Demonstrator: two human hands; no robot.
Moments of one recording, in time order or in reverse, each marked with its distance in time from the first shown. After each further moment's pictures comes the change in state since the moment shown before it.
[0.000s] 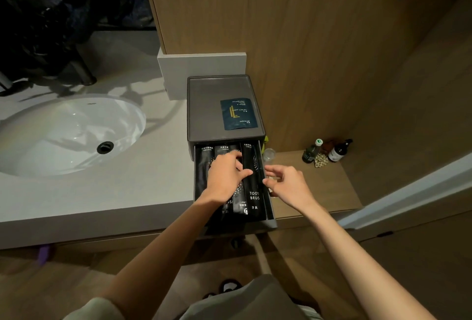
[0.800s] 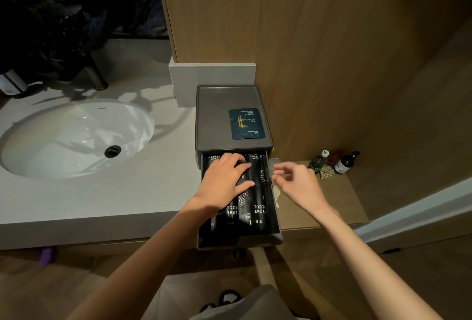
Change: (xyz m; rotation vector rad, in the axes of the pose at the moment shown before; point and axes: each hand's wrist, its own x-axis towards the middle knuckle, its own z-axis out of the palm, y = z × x) left_hand 0.001 -0.023 -0.027 0.462 0.010 0.477; right_hand 0.018 -0.010 -0.013 -0.125 0.092 -0.099
